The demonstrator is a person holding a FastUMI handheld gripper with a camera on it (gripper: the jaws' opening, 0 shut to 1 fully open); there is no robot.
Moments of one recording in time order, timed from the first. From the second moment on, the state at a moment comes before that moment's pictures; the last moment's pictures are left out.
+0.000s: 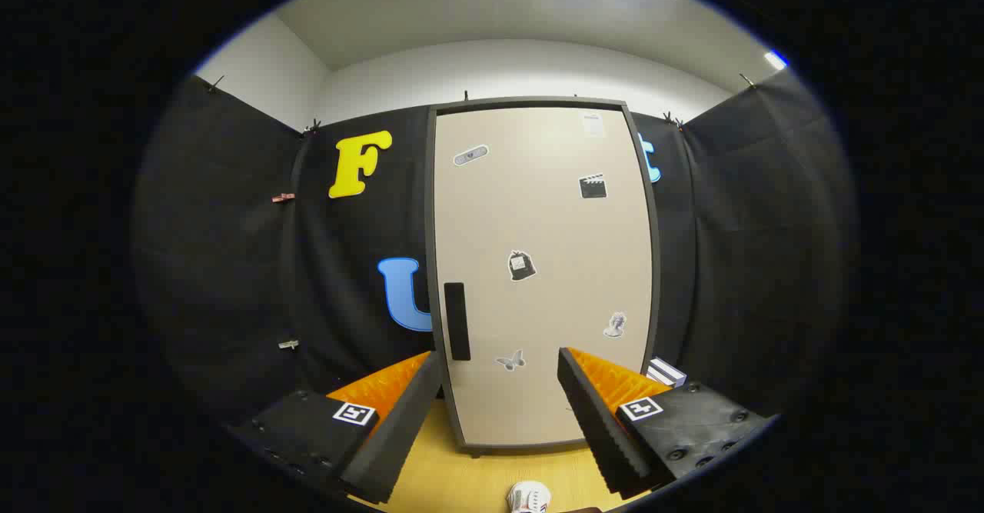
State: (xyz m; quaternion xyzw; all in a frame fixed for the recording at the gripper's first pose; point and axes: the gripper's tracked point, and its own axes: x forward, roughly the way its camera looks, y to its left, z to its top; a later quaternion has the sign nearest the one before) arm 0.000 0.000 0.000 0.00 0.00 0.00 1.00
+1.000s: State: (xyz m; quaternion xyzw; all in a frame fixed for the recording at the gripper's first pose) arm 0.080 0.047 -0.030 0.01 0.01 -0.02 1.00
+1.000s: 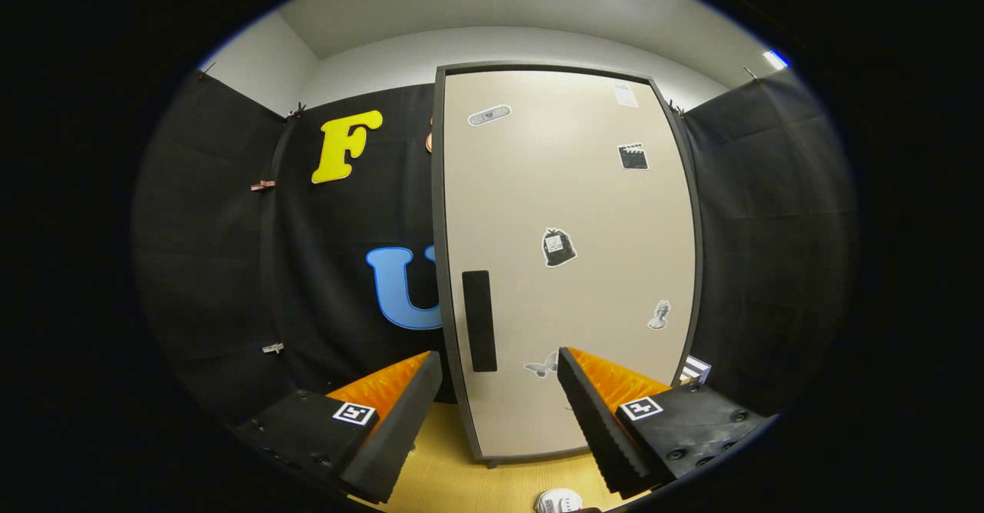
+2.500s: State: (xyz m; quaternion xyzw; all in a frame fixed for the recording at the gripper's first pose) arm 0.219 0.050 -0.076 0.00 0.03 -0.08 1.00
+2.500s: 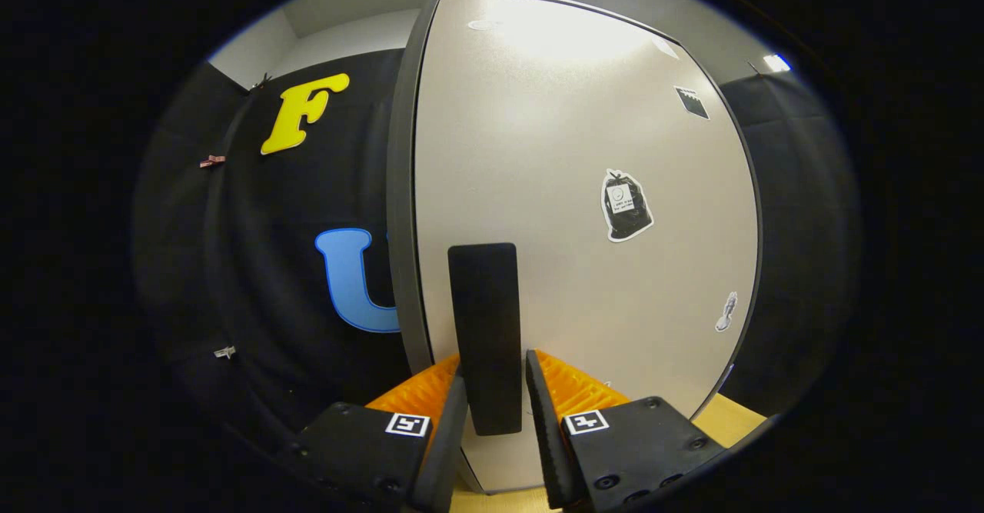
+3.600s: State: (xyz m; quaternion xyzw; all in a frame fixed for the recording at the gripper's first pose) arm 0.175 0.056 -0.071 0.01 0.05 -0.02 1.00
